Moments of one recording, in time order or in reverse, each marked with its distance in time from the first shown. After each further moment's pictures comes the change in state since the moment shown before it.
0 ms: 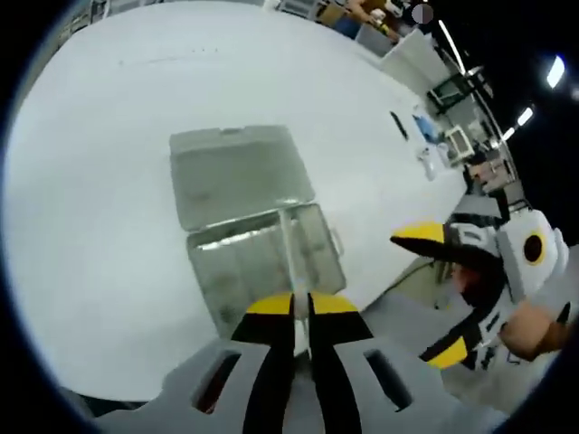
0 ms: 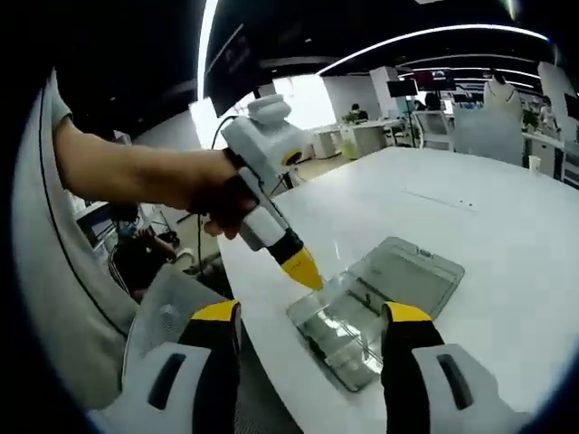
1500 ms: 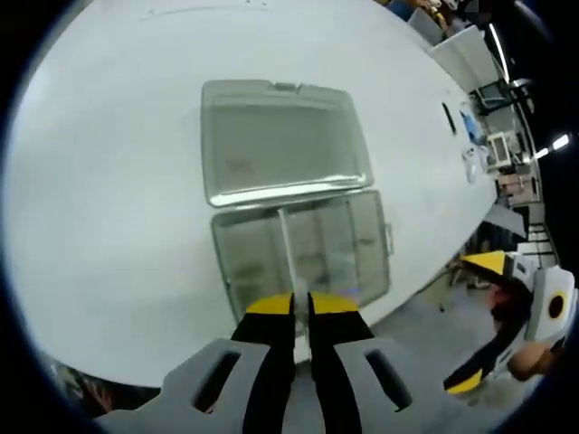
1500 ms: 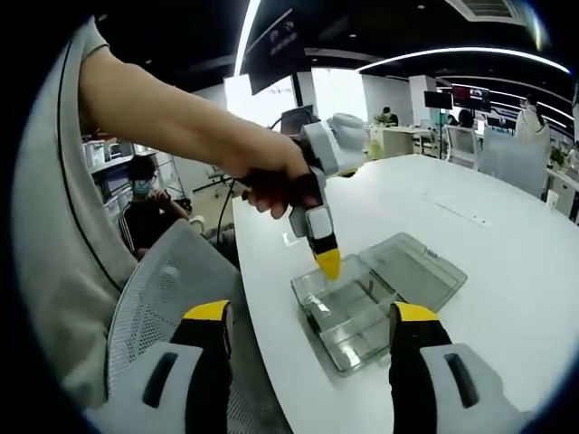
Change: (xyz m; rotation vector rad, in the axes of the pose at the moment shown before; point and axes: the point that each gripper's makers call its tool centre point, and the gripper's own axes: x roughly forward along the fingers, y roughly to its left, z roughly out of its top) left arm 0.032 0.035 -0.014 -0.112 0.131 0.124; right arm -0.018 0.003 -0.023 -0.141 0.031 0.055
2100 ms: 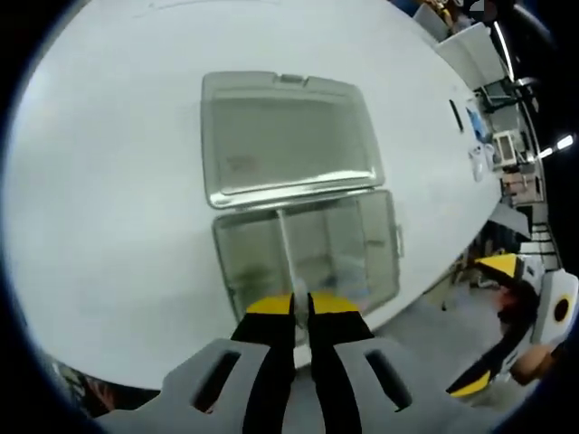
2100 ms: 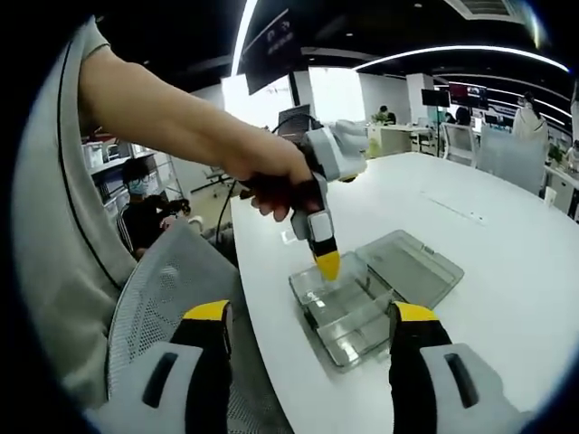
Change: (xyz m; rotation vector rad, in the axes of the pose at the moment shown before) left arm 0.007 0.005 0.003 -0.007 0.024 0.017; right arm -0.004 -0.003 -0.002 0.014 0.004 -0.006
